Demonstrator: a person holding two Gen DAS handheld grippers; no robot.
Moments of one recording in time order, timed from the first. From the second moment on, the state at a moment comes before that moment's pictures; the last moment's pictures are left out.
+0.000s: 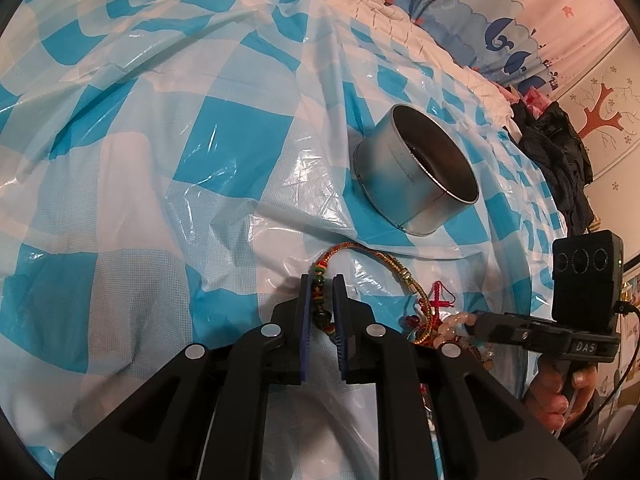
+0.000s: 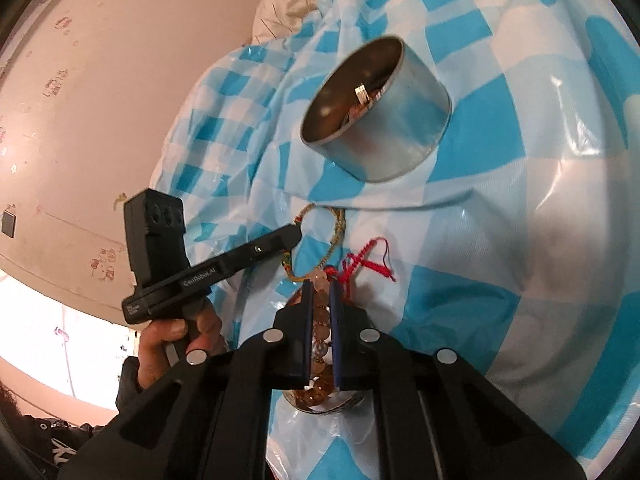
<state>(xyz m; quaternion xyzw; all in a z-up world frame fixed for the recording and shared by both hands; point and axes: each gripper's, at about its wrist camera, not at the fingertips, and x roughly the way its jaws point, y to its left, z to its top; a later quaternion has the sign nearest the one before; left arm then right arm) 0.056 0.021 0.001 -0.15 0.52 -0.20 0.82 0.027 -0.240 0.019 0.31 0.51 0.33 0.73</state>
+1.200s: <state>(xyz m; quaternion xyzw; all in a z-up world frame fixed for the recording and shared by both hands) 0.127 -0.038 0.050 -0.14 0.49 -0.23 0.83 0.103 -0.253 0.072 0.31 0.35 0.28 0.84</state>
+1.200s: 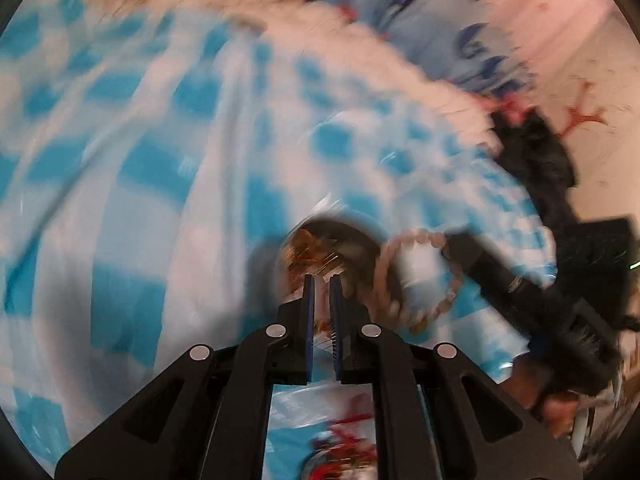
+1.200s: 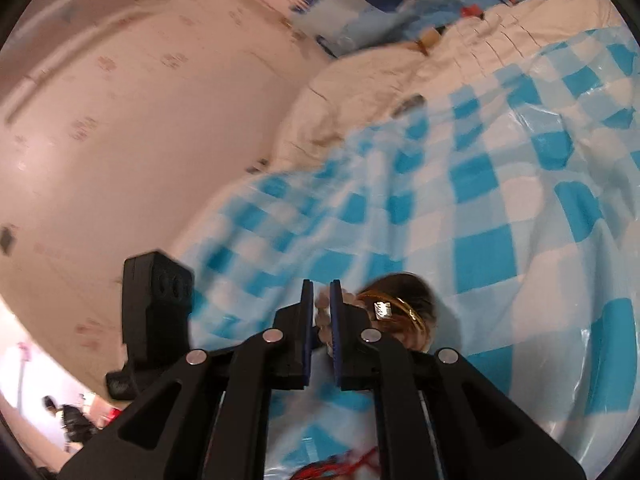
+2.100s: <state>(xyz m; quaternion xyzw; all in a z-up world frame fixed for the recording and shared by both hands) 0.038 -0.009 0.034 -0.08 0.51 -0.23 0.83 0.005 -0.230 0.043 0.21 0.47 0.26 0.82</state>
